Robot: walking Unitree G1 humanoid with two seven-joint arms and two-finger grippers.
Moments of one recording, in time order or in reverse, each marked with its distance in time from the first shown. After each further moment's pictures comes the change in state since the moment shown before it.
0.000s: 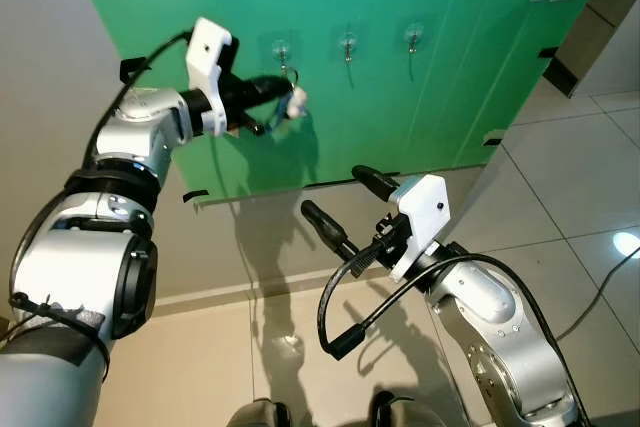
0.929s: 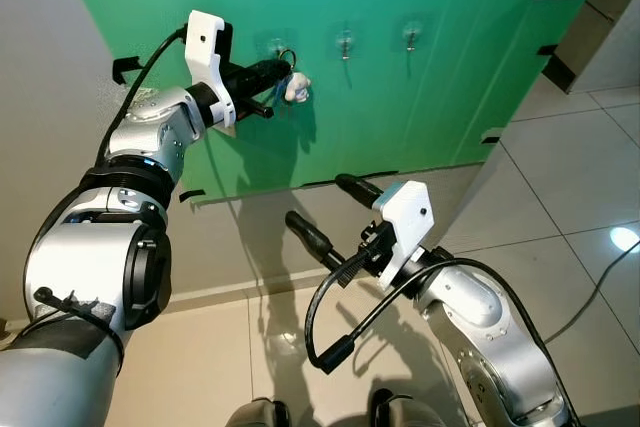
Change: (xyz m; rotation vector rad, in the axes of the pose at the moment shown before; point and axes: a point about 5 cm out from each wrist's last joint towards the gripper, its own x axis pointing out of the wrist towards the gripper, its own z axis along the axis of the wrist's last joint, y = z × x) left arm 0.011 -0.001 -0.003 -0.155 -0.085 0.111; right arm 0.005 0.012 -0.004 0.028 0.016 0.049
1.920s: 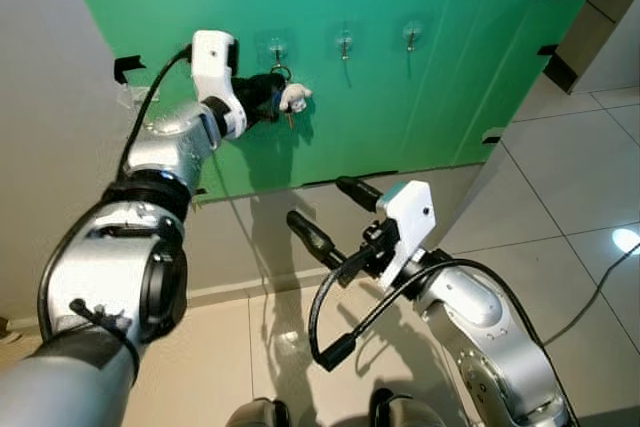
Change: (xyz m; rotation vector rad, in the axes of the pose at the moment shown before) left arm 0.009 -0.006 -0.014 0.122 0.011 0.182; right arm -0.001 -0.001 -0.002 0.058 0.000 -0.003
